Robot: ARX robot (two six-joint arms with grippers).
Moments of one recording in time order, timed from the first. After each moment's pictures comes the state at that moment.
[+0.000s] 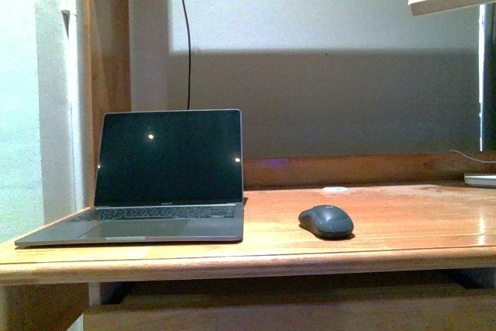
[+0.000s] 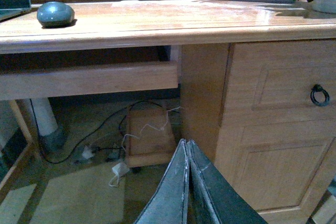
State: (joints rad) left arm -0.01 0.00 0.01 0.00 0.00 -0.01; right arm 0.00 0.01 0.01 0.00 0.00 0.01
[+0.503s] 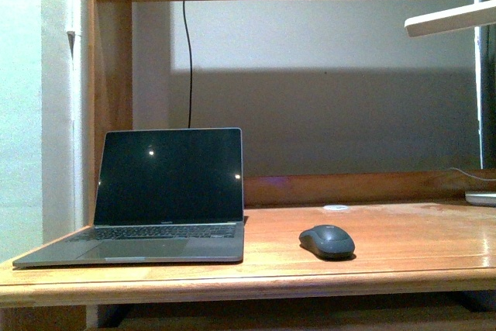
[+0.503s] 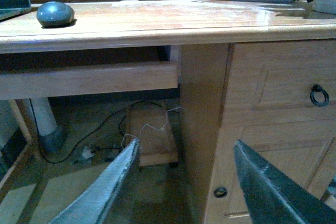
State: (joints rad) left arm -0.01 0.00 0.01 0.00 0.00 -0.01; right arm 0.00 0.01 0.01 0.00 0.00 0.00
